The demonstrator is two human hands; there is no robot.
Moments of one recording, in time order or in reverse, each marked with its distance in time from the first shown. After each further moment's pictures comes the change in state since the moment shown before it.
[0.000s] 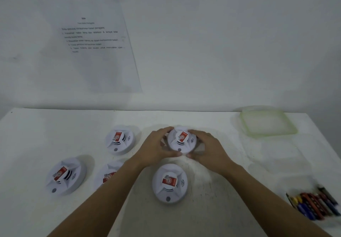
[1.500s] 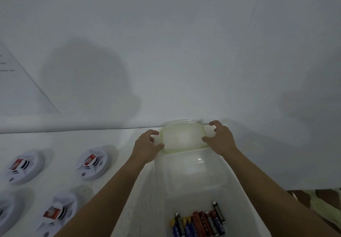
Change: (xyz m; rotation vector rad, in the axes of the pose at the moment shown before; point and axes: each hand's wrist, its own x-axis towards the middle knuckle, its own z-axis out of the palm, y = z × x) left_hand 0.130 0.160 0.188 0.023 0.157 -0.437; right_hand -0.009 0.168 -0.260 -0.100 0.245 0.472
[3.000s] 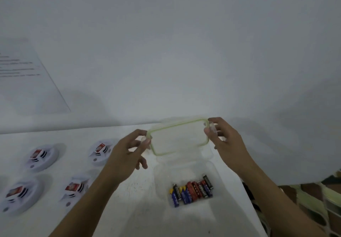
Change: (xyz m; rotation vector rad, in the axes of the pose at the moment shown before) left_hand -0.164 0.007 -0.075 -0.399 -0.037 0.369; right_hand -0.167 -0.014 -0.064 0.429 0.105 -0.385
